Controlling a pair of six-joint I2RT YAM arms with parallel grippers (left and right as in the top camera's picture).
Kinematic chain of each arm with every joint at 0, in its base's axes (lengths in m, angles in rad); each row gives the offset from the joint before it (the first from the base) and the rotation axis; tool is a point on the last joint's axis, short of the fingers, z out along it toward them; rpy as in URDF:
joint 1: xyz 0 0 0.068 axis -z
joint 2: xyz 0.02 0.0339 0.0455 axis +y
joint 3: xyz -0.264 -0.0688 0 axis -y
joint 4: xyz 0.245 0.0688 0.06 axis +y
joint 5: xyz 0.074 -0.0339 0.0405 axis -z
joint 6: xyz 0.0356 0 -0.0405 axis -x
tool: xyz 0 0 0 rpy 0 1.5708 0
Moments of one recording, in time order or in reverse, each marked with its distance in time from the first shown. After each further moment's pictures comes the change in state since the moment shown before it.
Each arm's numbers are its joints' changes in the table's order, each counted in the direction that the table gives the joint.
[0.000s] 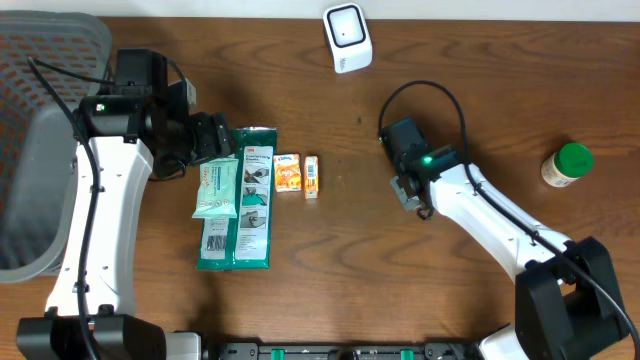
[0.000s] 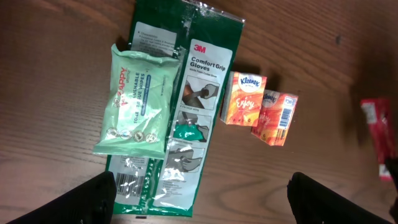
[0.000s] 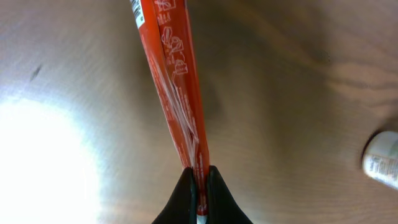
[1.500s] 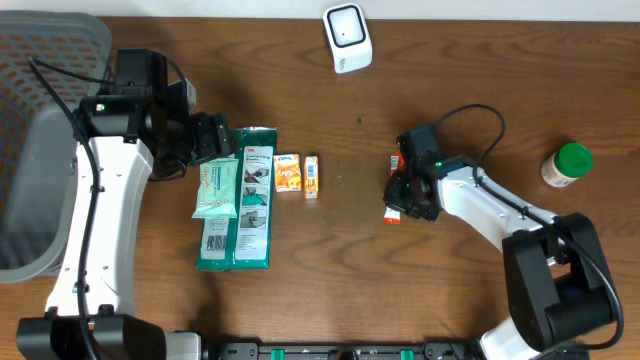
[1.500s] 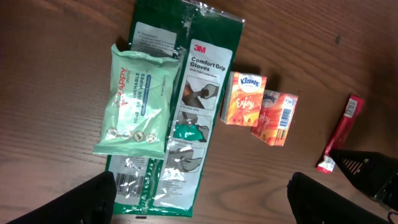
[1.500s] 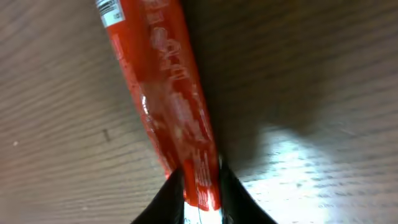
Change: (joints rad) left arm 0.000 0.000 0.000 -0.001 0.000 0.000; right arm 0.110 0.089 -0.150 -0.270 -0.486 -0.778
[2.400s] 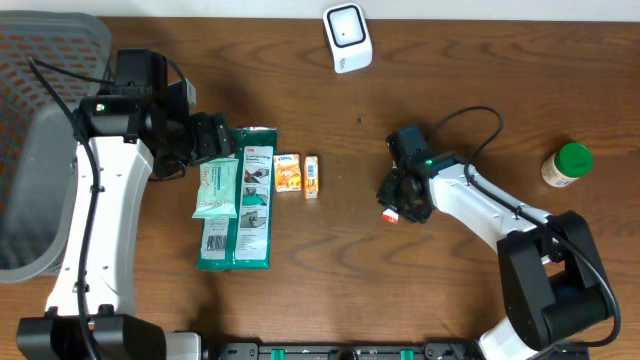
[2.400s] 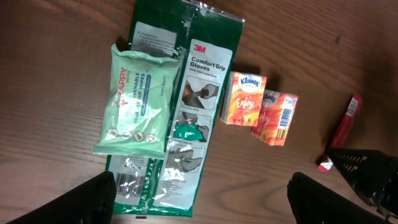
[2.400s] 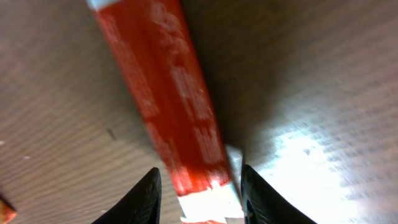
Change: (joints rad) left arm 0.000 0.000 0.000 0.001 0.000 0.000; right arm -0.037 0.014 0.056 0.077 0.036 -0.183
